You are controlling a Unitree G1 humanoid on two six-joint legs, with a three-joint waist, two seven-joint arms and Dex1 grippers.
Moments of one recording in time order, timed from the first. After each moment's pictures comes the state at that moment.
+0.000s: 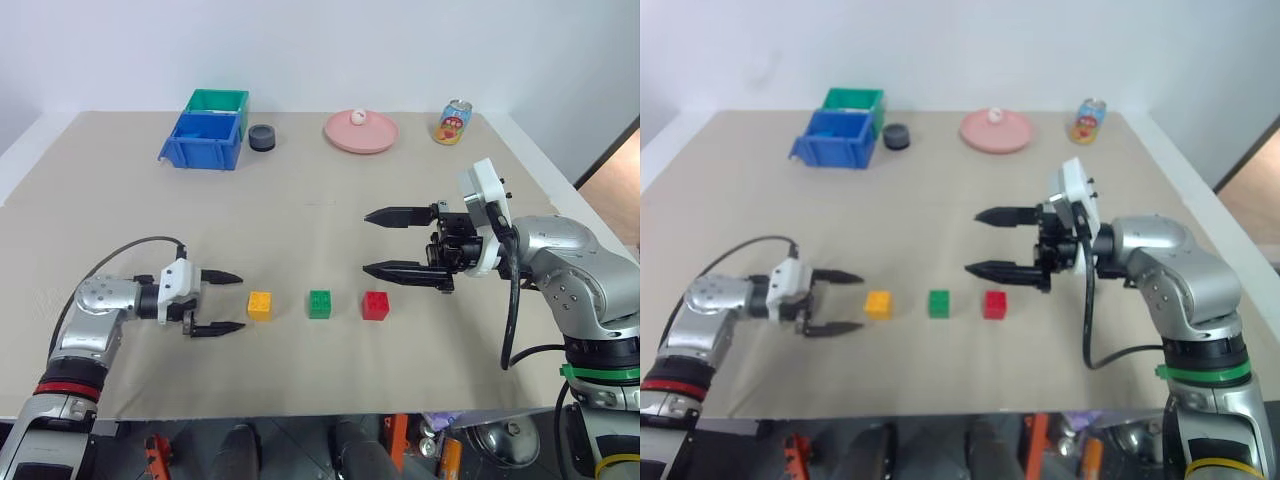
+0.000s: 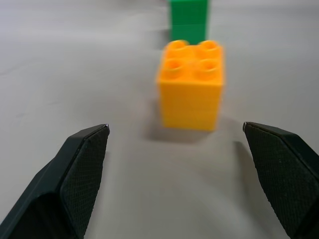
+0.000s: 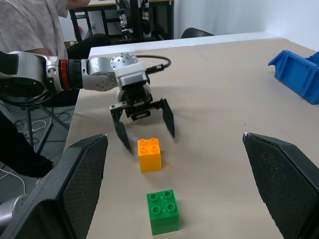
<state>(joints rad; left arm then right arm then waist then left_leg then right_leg) -0.43 0.66 -0.03 0.46 -0.31 -0.27 -1.43 -0.60 -0.75 -0.04 -0.22 0.70 0.65 1.18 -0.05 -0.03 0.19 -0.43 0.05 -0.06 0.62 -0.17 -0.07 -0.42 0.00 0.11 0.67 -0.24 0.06</state>
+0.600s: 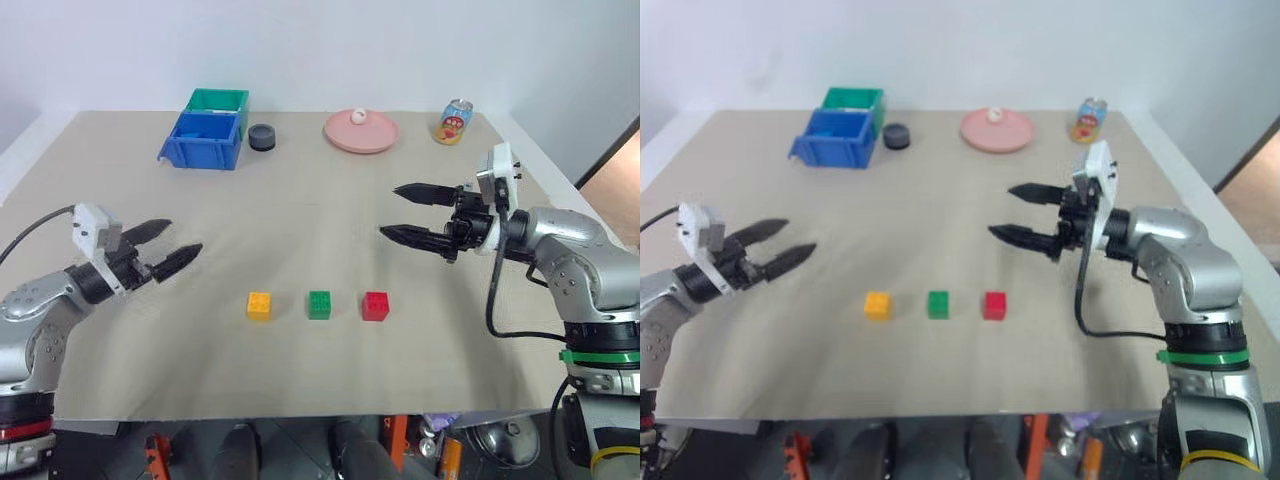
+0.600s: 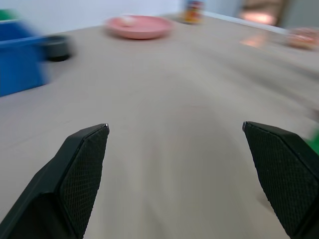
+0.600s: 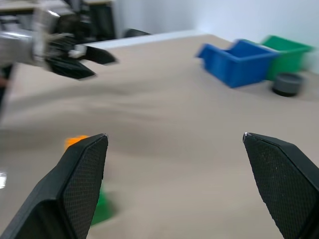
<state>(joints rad) -0.24 0.64 0.36 -0.08 -0.59 0.41 -0.71 -0.66 -0.71 -0.08 0.03 0.55 0.51 1.03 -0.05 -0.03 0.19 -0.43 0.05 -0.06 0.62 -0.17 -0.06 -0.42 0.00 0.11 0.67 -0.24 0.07</state>
